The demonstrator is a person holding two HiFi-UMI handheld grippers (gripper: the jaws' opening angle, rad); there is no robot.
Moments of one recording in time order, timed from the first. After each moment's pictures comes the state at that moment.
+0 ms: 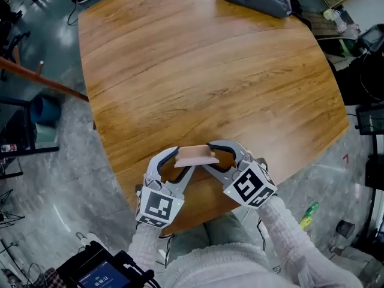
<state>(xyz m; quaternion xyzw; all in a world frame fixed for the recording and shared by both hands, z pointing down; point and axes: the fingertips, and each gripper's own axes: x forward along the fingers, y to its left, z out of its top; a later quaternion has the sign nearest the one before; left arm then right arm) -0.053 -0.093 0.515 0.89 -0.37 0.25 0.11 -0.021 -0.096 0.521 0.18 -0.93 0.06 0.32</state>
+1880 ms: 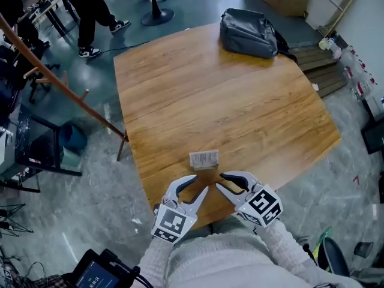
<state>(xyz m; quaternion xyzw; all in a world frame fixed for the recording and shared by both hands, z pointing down) -0.032 -0.025 0.419 0.90 -0.36 0.21 0.07 0.005 -0.028 0.431 0.25 -0.93 0.15 0.20</state>
